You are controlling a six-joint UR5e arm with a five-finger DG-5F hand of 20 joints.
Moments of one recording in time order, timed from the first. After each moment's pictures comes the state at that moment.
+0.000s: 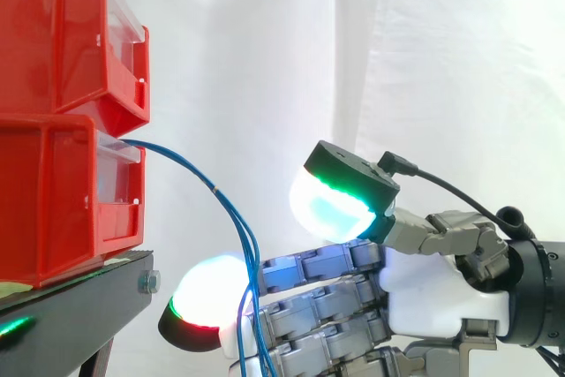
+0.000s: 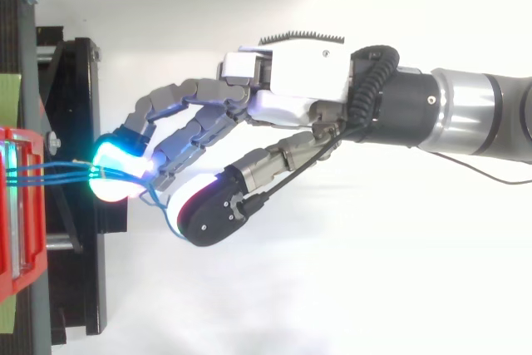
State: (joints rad) arm 0.10 -2.37 -1.28 -2.57 -1.43 0.06
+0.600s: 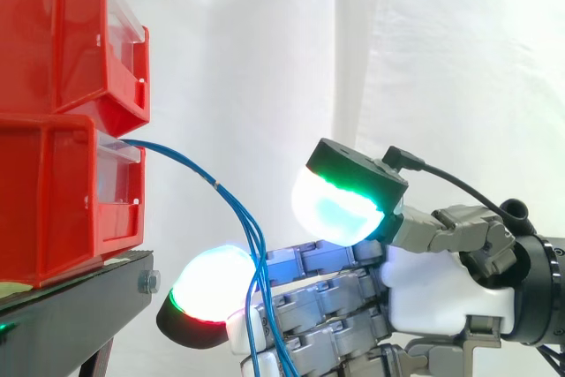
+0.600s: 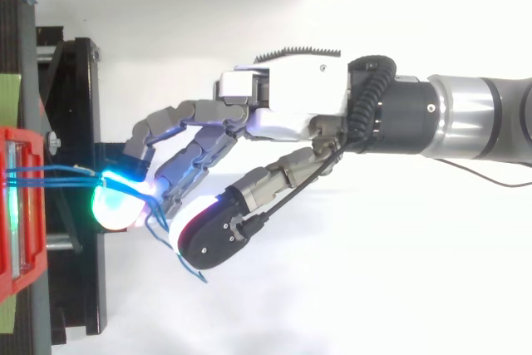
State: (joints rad) arm 0.10 -2.37 -1.28 -2.55 -1.48 0.06
